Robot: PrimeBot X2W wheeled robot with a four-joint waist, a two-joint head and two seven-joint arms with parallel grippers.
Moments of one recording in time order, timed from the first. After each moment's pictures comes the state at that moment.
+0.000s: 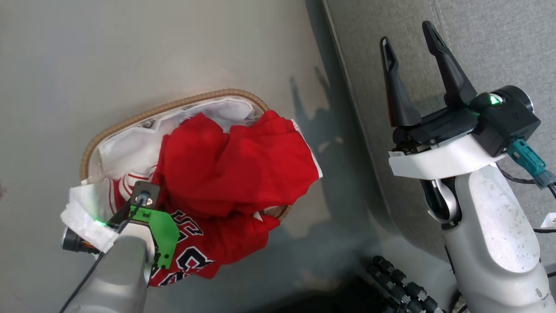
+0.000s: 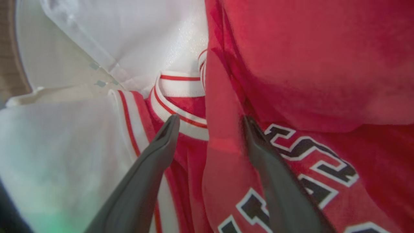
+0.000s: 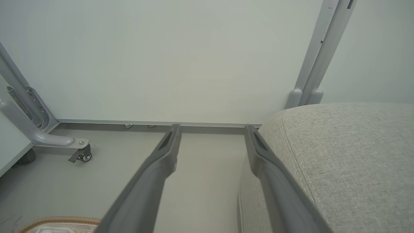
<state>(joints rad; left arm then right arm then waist) -0.69 0.11 -0.35 1.28 -0.05 0.00 -0.10 -0.51 -0.05 0.16 0.00 0.17 0.13 -0.26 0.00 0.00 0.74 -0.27</state>
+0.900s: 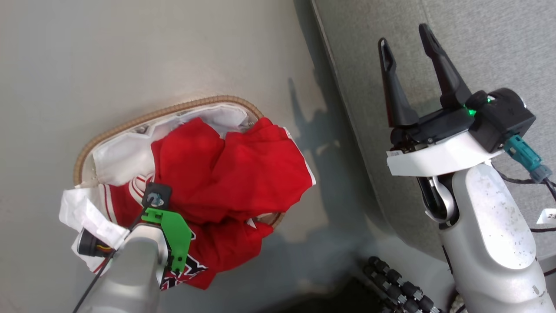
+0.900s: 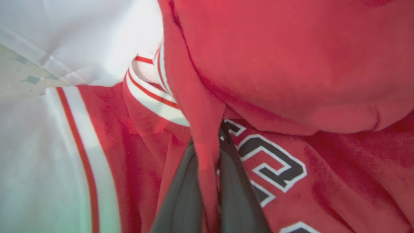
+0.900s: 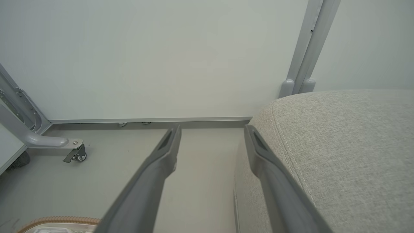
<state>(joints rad) -0.69 0.08 -0.37 1.29 -0.11 -0.04 -0.01 -0.52 -0.05 0.16 0.04 0.21 0.13 -0.26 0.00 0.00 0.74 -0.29</state>
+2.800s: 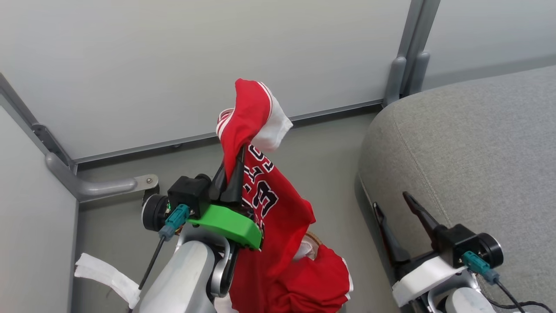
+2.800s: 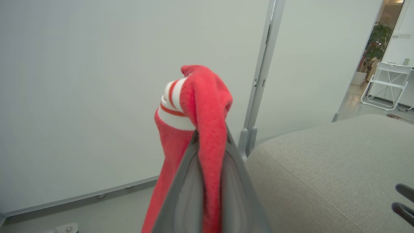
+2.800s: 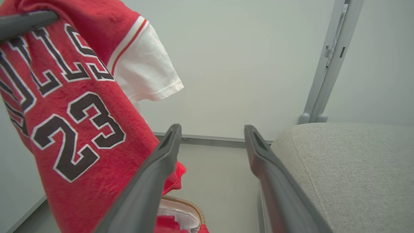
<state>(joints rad) -0.38 0.05 -0.49 0.36 -0.42 0.02 -0.26 -0.09 -0.09 0.18 0.19 0.14 0.13 -0.26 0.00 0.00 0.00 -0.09</state>
